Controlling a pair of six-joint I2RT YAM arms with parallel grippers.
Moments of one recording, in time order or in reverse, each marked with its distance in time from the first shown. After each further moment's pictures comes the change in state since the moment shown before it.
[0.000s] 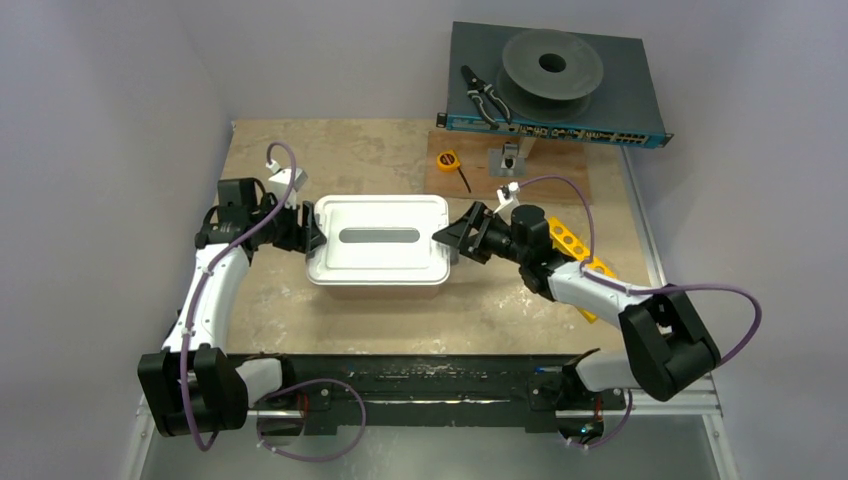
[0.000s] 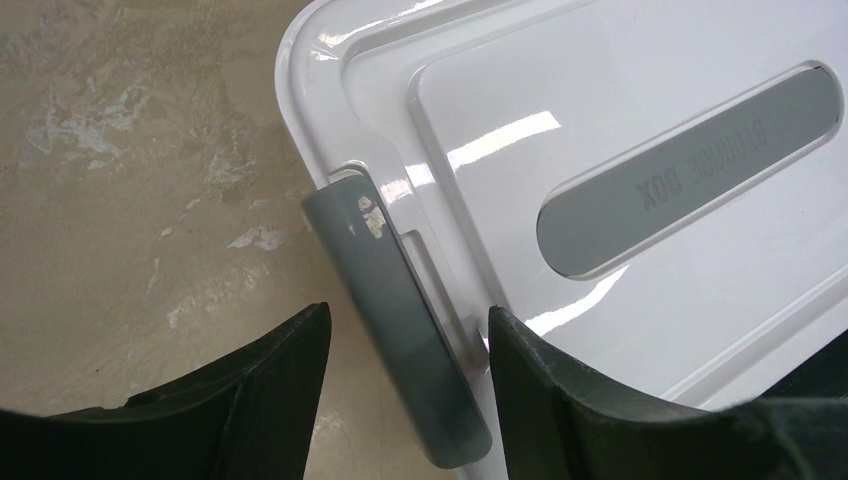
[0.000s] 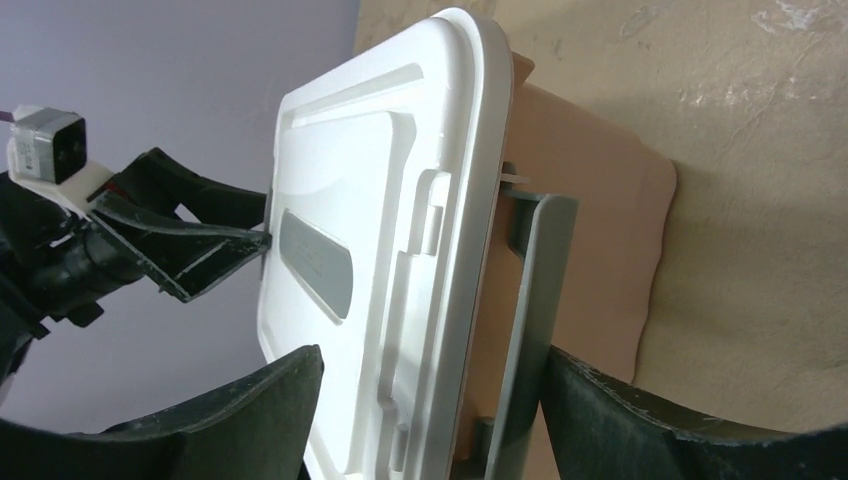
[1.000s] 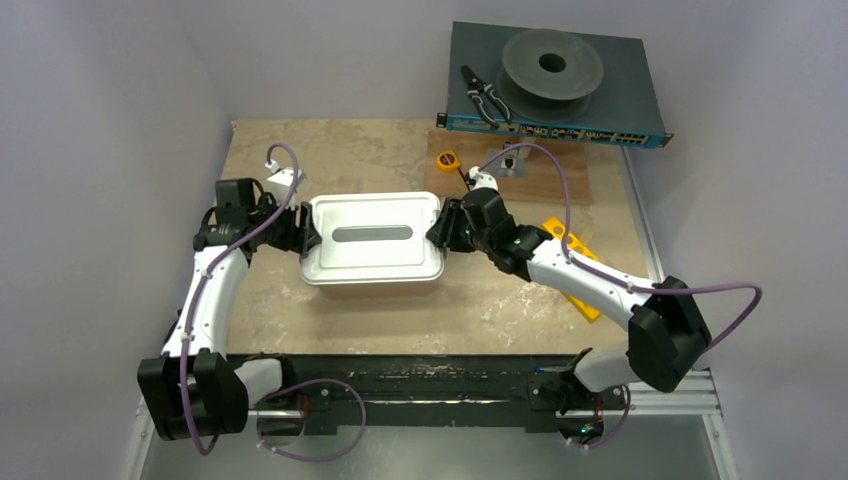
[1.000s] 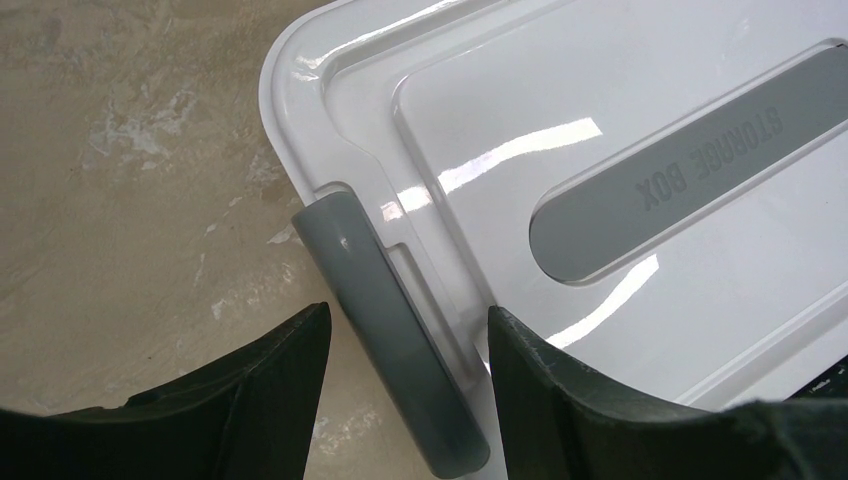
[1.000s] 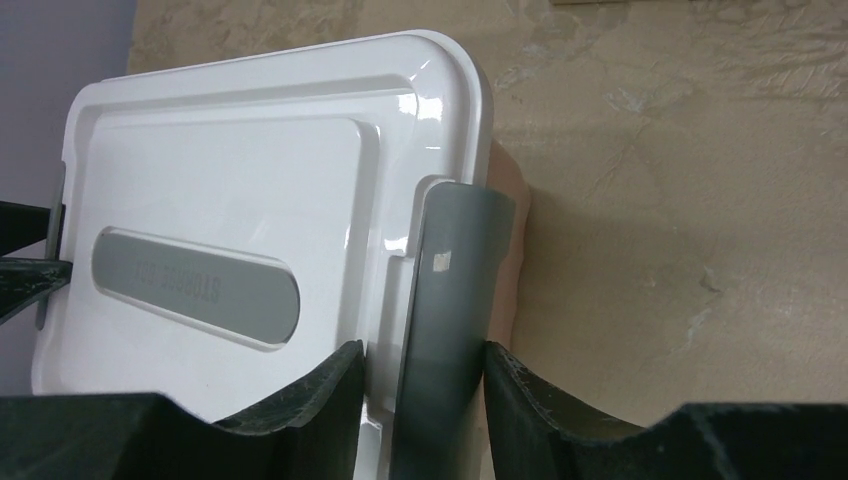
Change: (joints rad) left arm 0.002 -0.017 0.000 -0.005 -0.051 0.052; right arm 0.241 0.048 0.373 -0.608 0.505 -0.296
